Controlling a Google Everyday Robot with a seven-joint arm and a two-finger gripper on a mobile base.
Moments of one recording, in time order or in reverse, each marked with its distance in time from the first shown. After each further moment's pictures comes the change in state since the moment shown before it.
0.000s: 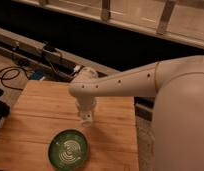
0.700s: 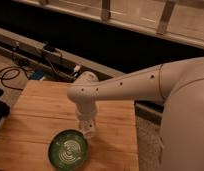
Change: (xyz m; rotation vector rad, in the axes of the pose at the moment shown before) arm 0.044 0.008 0.000 0.001 0.148 -0.144
